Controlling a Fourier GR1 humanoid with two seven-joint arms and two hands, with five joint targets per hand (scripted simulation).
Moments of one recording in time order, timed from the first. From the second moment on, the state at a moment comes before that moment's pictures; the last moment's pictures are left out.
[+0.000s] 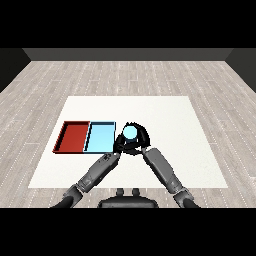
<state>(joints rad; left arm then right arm) -0.54 0.00 -0.59 -1.01 0.44 0.42 -0.40 -0.49 0.00 0.38 -1.25 -0.22 -0.28 -0.28</state>
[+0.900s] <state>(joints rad) -0.58 0.02 -0.64 -0.97 0.51 0.55 -0.40 -0.52 -0.02 0.45 -1.27 -0.24 -0.33 -0.26</state>
